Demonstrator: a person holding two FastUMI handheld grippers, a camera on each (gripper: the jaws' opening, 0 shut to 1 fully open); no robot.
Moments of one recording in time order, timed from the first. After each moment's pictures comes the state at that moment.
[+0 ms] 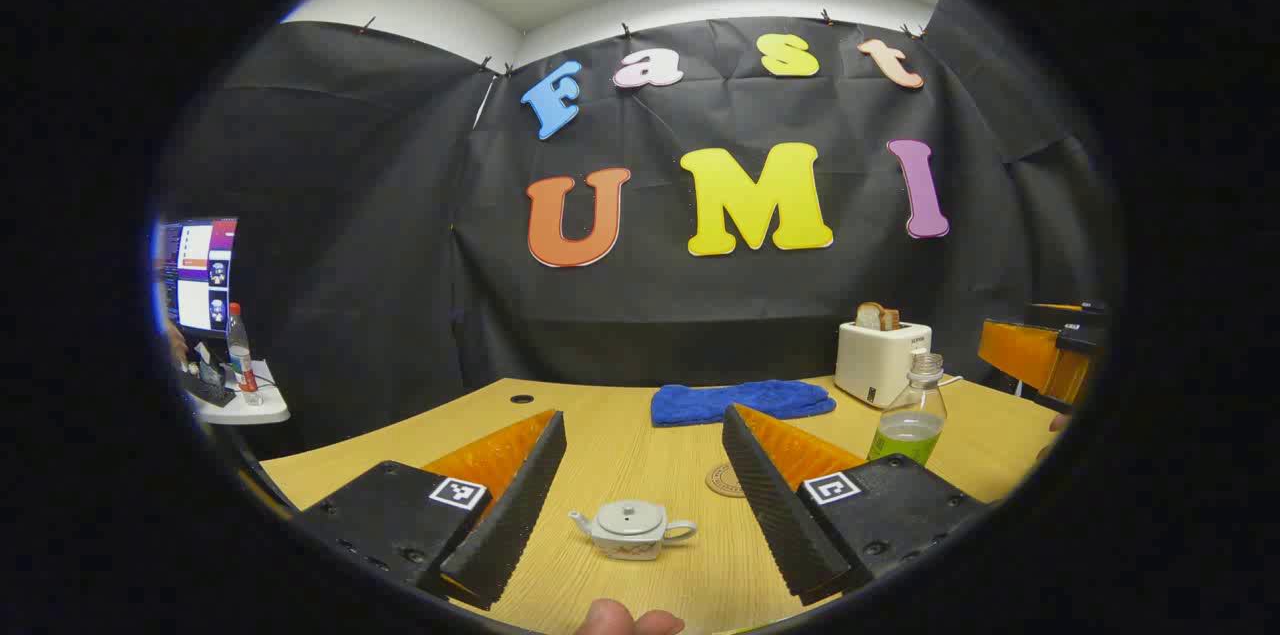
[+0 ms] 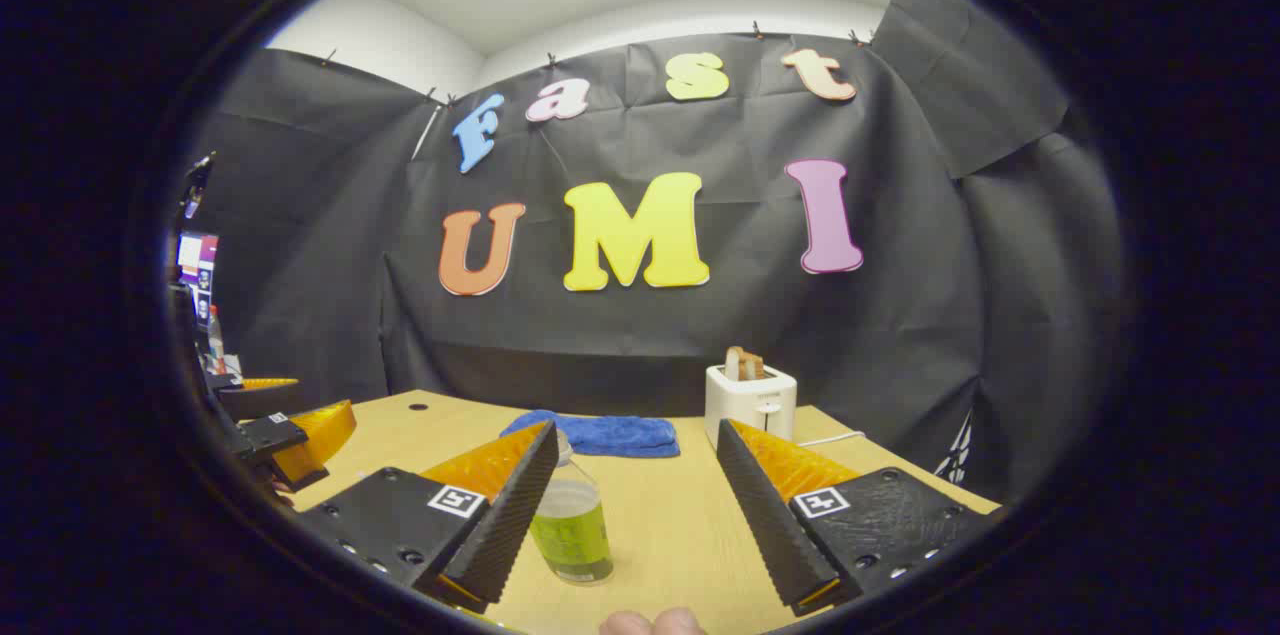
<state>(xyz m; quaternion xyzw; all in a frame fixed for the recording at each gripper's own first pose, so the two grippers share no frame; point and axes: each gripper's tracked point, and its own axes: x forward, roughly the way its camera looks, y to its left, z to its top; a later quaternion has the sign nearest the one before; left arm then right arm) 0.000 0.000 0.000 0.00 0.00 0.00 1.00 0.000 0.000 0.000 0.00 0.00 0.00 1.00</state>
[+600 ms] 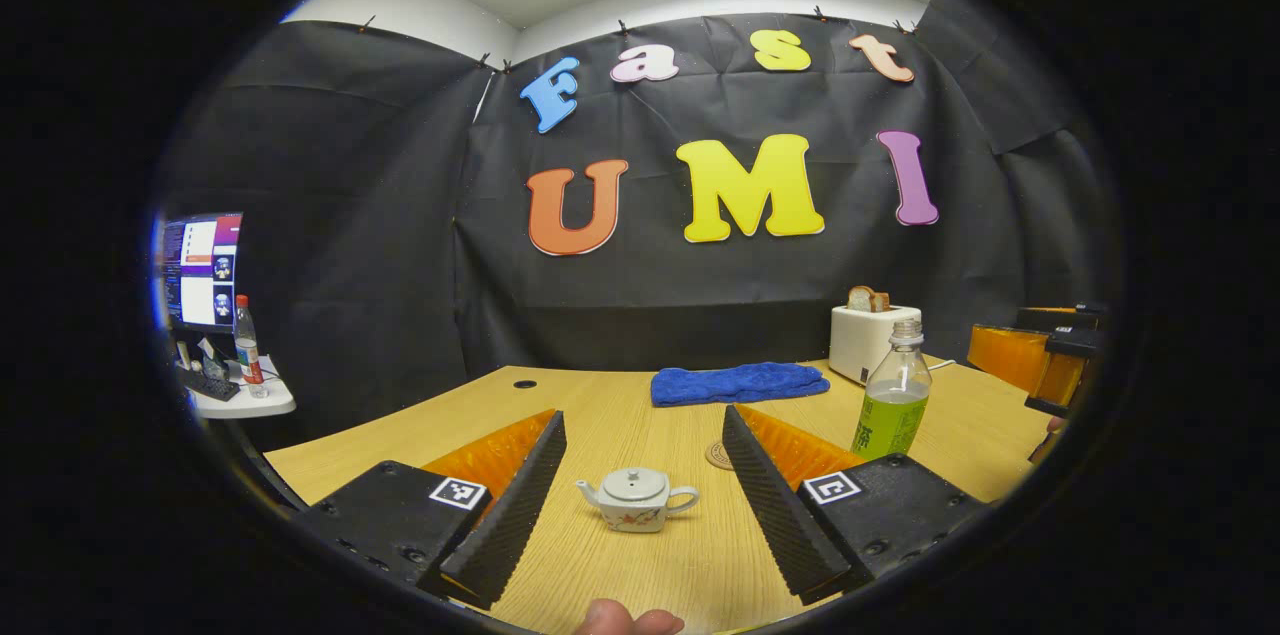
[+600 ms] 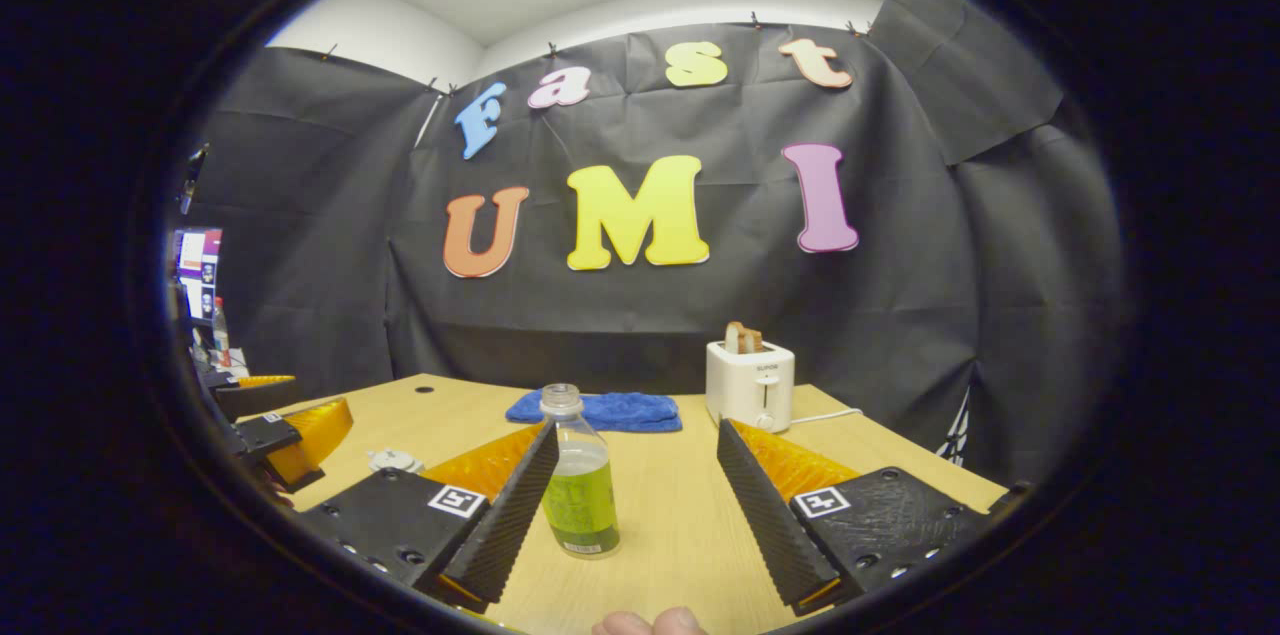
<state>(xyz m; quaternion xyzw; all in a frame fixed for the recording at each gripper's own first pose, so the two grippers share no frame) -0.031 -0.003 -0.015 0.00 0.00 0.00 1.00 -0.025 -0.003 -0.026 0.00 0.02 -0.01 1.00</state>
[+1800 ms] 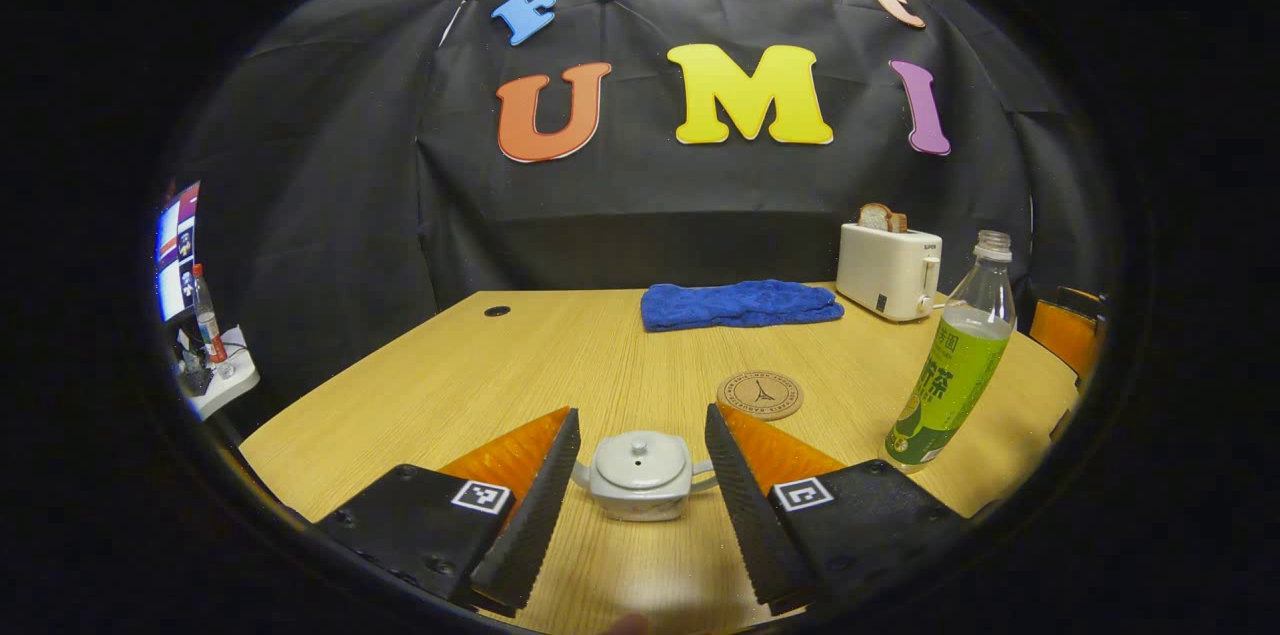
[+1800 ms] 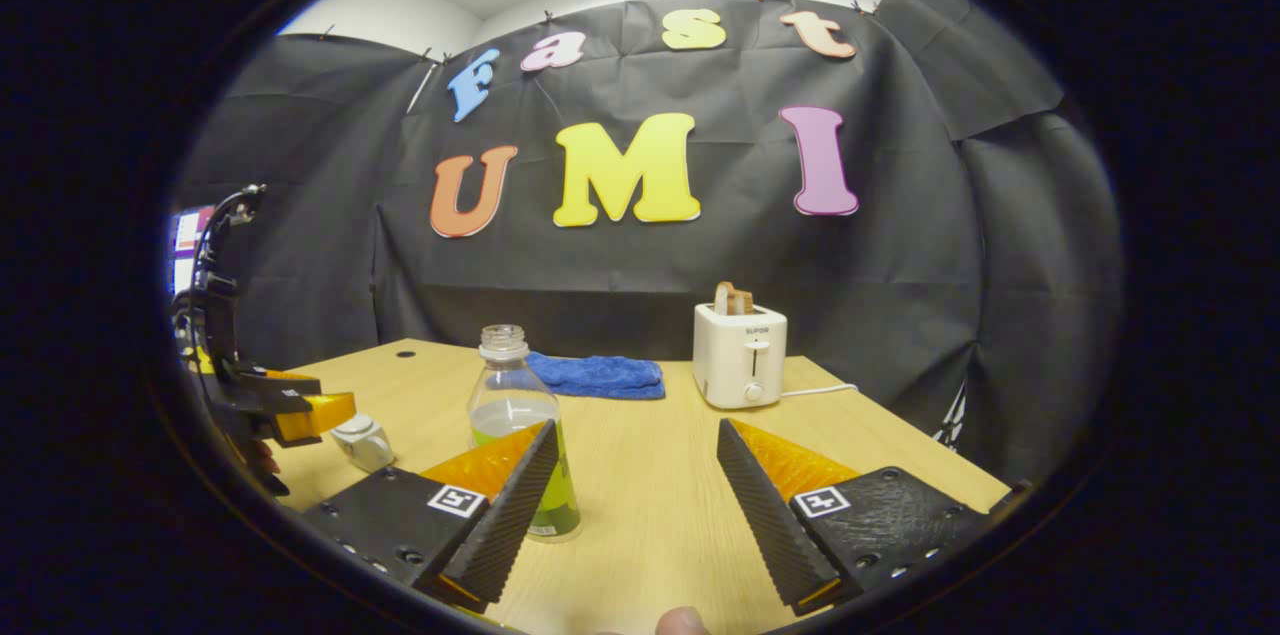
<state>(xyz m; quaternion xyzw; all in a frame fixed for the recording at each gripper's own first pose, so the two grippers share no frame) 0.034 0.000 -0.093 0.01 0.15 -0.04 0.99 0.000 -0.028 -0.066 -0.01 0.07 -0.01 1.00</state>
